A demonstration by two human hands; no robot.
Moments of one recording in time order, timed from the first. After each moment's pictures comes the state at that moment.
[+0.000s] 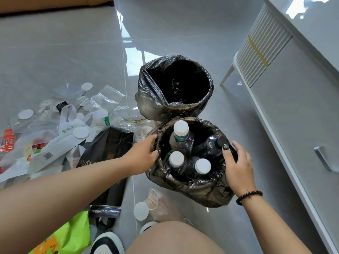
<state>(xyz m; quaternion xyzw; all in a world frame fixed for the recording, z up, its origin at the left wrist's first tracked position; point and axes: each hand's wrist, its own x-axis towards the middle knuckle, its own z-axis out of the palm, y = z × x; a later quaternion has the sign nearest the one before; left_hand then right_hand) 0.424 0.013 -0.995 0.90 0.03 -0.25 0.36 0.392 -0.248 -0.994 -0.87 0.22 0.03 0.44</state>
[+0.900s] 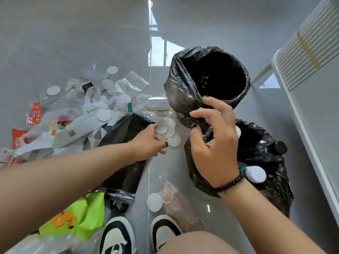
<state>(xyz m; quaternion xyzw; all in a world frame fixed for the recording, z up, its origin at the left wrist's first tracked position) 0.426 0.047 -0.996 0.79 0.17 -0.27 0.53 0.411 -0.118 -0.929 -0.85 -0.16 -0.20 0.47</state>
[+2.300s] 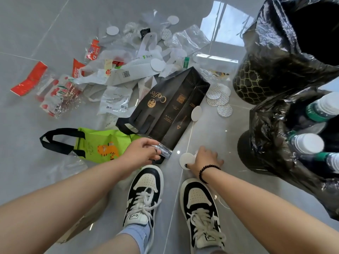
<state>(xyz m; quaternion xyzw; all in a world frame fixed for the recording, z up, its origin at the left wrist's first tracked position) 0.226 0.133 -1.087 0.63 0.44 -0.18 0.61 0.319 -0.045 -1.179 -0.92 -0.09 0.39 -0.03</state>
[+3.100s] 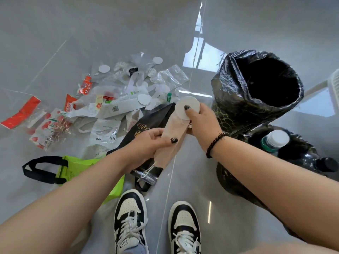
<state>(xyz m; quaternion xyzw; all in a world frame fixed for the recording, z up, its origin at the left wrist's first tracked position) 0.316 0.134 -1.016 0.57 0.24 -0.16 0.77 0.419 0.002 -0.973 -0.76 -0.03 0.24 0.61</state>
